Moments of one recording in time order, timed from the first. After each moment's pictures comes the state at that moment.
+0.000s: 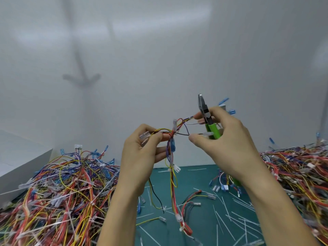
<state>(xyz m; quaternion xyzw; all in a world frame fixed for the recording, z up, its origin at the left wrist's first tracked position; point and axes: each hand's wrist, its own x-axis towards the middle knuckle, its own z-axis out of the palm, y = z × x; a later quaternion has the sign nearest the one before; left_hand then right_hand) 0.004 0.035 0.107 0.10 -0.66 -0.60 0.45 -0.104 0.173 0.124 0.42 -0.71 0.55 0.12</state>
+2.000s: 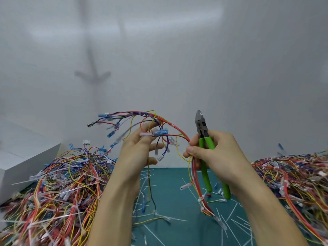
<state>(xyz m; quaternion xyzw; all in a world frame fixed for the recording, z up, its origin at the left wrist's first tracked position) 0.020 0.021 0.111 0.18 -0.63 -0.62 0.44 -0.096 0.149 0.109 0.41 -0.66 0.62 -0.09</state>
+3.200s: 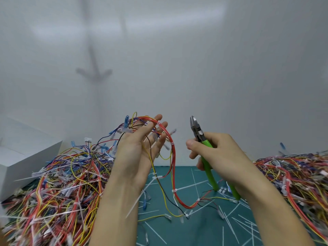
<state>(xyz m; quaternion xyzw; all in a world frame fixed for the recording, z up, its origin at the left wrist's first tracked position) 0.017 0.018 0.117 0.03 -0.41 -0.81 0.41 -0.103 0.149 0.105 0.43 -0.71 0.56 -0.08</state>
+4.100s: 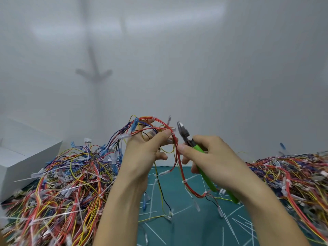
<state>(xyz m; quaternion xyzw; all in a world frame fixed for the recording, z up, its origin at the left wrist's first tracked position) 0.019 0.030 0.111 0.09 -0.65 -0.61 0.46 -0.088 0.149 0.110 0.47 -0.73 0.50 -0.06</state>
